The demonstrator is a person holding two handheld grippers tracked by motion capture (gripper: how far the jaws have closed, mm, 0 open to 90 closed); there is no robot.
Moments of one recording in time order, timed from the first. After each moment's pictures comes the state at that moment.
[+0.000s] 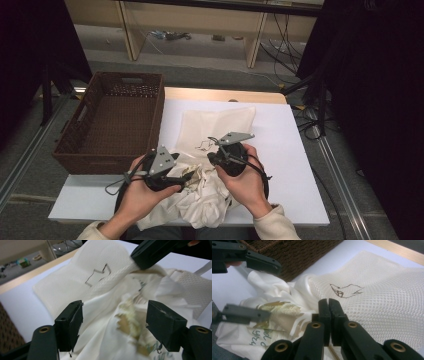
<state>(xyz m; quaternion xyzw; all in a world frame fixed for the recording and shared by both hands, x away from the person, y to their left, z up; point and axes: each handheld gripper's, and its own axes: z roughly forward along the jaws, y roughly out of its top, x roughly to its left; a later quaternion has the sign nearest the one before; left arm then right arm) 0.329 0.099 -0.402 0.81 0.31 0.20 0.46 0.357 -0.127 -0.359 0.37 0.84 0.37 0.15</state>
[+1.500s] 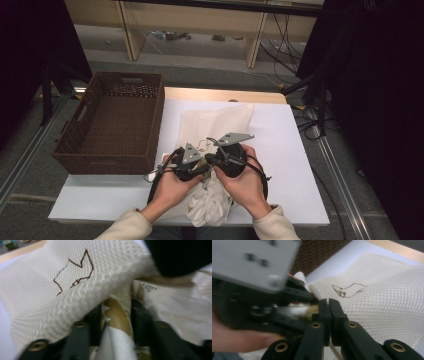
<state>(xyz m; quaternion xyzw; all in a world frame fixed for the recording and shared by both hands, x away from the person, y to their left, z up) 0.363 0.037 -0.431 0.82 0.32 0.18 0.44 0.355 -0.126 -0.357 0.36 0.84 0.39 0.13</state>
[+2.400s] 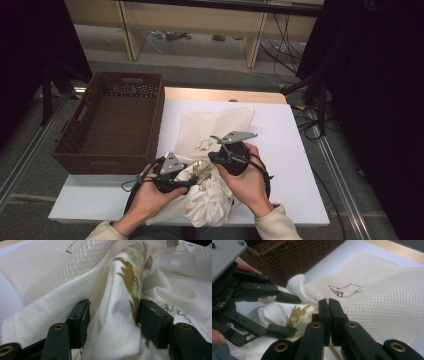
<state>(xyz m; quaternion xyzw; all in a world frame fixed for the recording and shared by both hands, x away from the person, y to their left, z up) 0.341 0.077 -0.444 0.81 0.34 0.14 0.45 0.358 -0.132 -0.356 0.37 0.83 0.38 0.14</state>
